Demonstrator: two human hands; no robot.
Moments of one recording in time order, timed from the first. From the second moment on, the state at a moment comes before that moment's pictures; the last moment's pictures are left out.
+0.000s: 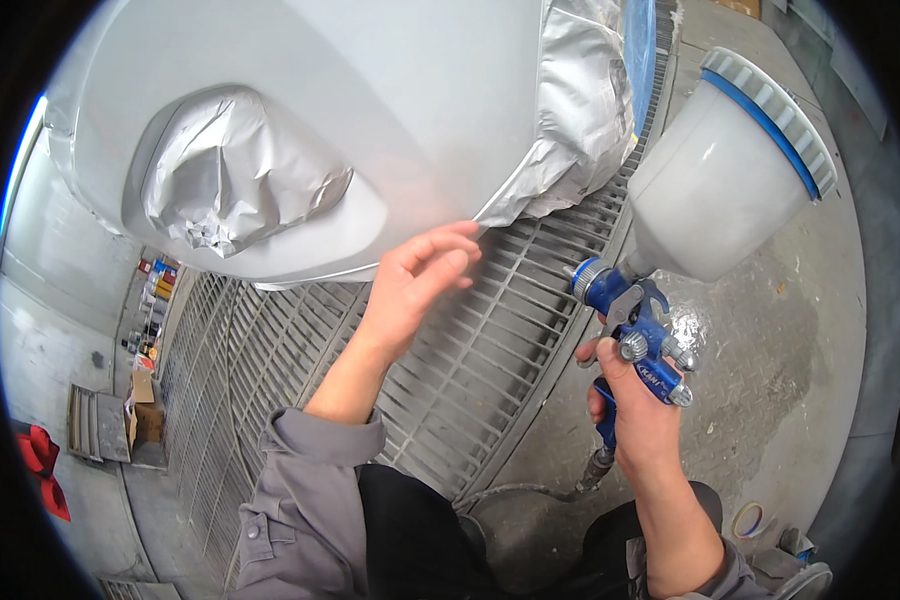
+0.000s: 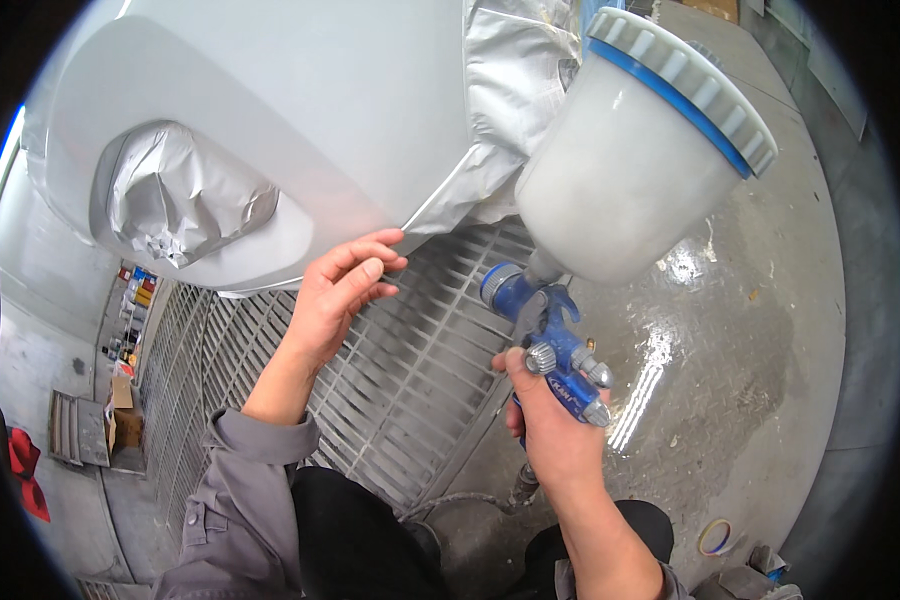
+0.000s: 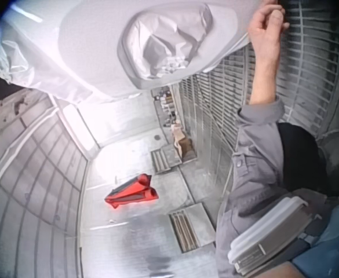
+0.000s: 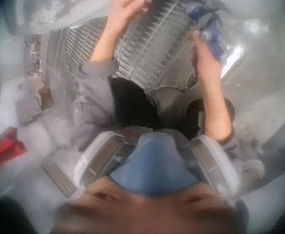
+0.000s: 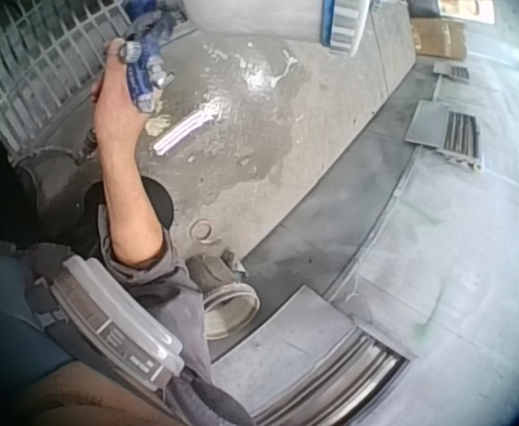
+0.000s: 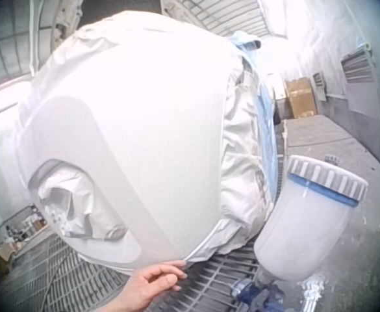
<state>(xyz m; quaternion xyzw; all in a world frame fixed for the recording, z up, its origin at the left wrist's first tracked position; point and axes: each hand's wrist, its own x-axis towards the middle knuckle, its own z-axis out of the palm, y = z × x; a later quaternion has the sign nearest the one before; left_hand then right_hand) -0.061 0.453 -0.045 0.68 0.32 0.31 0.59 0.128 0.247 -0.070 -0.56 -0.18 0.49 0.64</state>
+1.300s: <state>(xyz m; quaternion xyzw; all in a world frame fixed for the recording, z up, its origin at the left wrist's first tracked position) -0.086 0.459 -0.044 0.91 0.16 0.09 -0.37 0.126 0.247 -0.067 -0.55 -0.16 0.44 0.69</state>
